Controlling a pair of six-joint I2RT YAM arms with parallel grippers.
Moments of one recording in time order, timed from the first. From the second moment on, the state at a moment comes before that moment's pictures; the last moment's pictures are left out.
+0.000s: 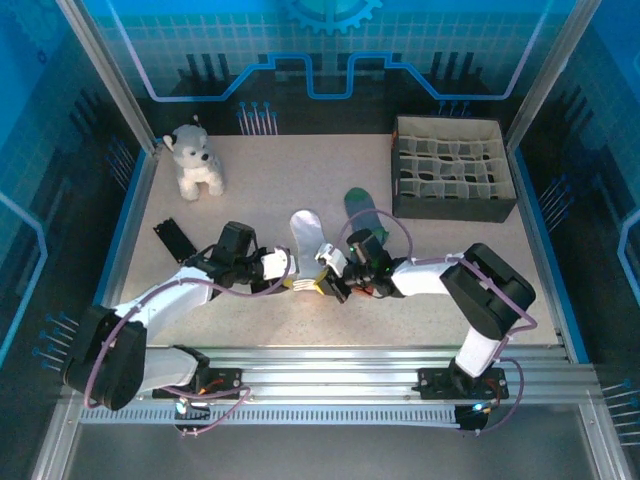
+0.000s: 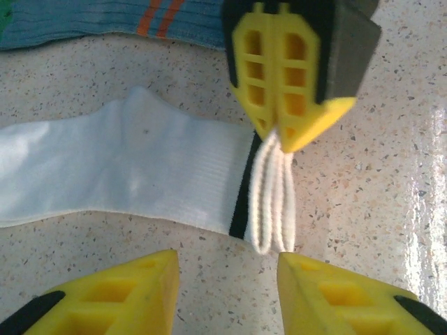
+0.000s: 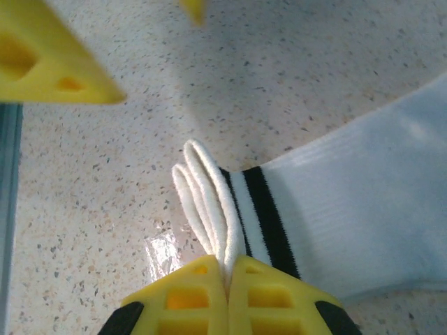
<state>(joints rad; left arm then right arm) -0.36 1.25 0.60 -0.26 0.51 0.85 0.70 1.73 0.74 0.22 -0.56 -0.07</state>
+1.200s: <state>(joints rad) -0.46 1.48 0.73 -0.16 0.41 0.71 0.64 1.91 1.09 -0.34 -0.53 0.22</state>
